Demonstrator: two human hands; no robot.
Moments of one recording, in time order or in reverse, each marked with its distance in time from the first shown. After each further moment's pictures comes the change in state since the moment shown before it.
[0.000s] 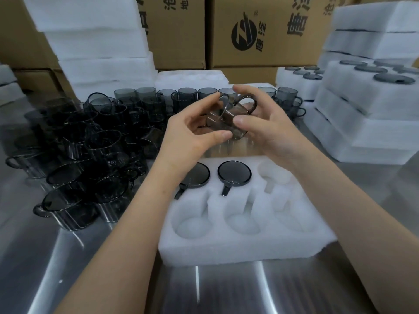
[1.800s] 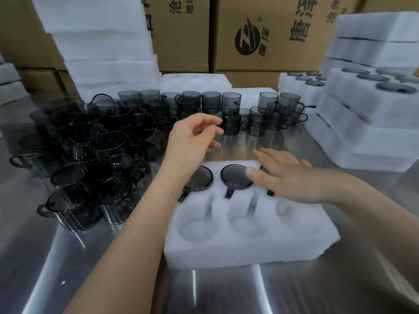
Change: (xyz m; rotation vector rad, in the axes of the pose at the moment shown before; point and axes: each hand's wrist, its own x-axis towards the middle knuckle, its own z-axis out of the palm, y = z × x) left_hand 0.003 -0.004 0.000 0.193 0.120 -0.153; right_hand -0.047 -0.010 -0.012 -1.329 -0.365 0.549
